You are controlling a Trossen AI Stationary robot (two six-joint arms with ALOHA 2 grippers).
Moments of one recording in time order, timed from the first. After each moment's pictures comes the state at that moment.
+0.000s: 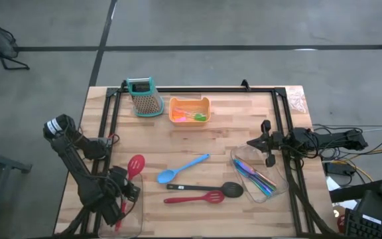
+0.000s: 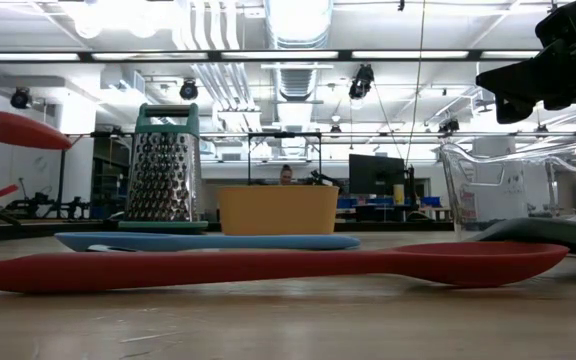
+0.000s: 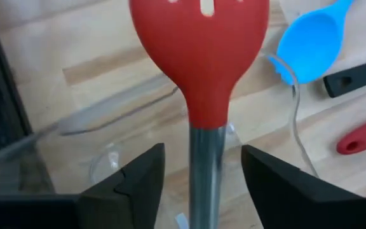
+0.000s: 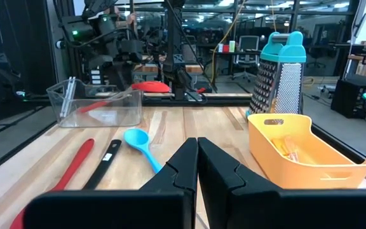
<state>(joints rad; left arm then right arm) -1.00 1.49 1.10 -1.28 -0.36 -2.25 0.10 0.06 0.02 0.06 0.11 0.03</state>
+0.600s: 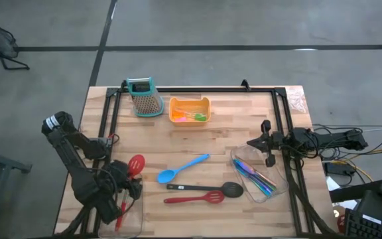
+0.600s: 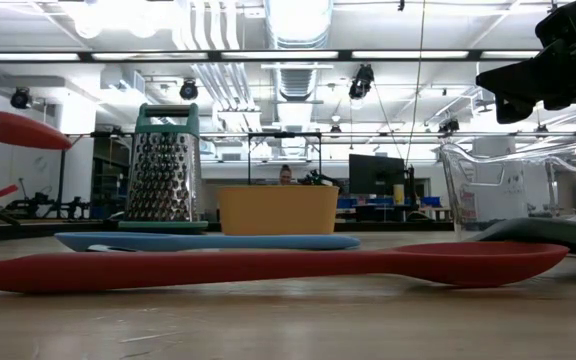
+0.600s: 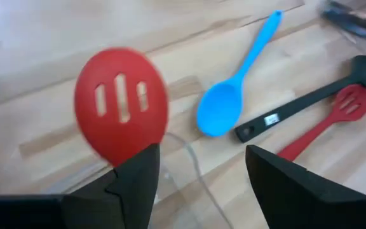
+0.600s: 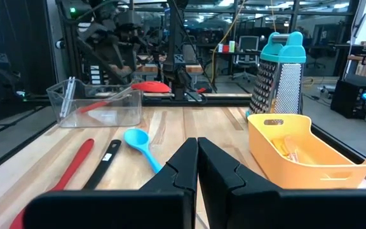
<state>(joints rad) -0.97 1.44 1.23 -1.37 -0.63 -2.16 0.10 0.06 0.02 0.06 0.11 0.02</state>
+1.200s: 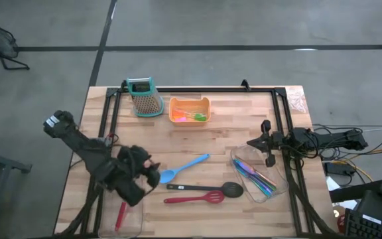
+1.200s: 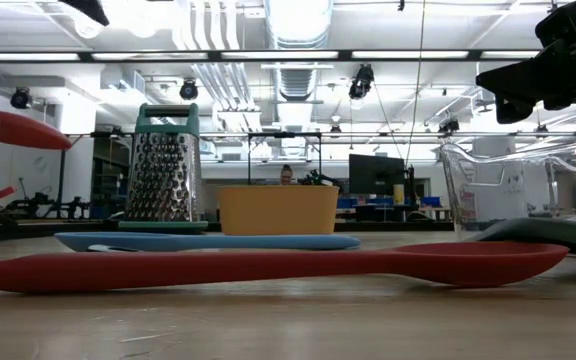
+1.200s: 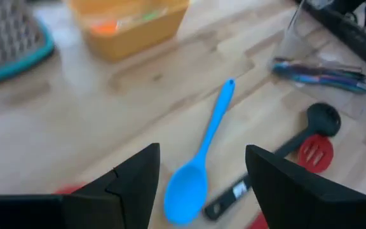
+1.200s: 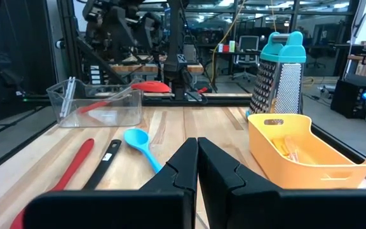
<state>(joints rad) -0.71 1.44 1.38 -1.28 -0.79 -1.63 0.10 0.06 0.02 0.06 0.11 0.02</state>
